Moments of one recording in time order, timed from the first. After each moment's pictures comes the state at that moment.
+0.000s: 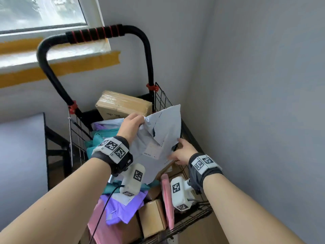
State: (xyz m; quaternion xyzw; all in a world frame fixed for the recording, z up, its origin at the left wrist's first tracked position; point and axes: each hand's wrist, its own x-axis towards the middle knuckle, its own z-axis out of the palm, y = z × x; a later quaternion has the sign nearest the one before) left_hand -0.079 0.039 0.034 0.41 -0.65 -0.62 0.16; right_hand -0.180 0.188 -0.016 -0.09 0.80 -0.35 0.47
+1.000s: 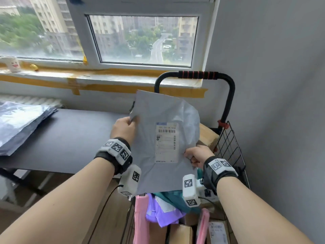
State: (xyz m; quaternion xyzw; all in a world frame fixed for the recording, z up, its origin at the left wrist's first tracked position) left_hand 0.129 0.008 0.105 0.64 -0.64 -0.26 0.34; right_hand -0.092 0.091 0.048 -0.24 0.71 -0.41 0.52
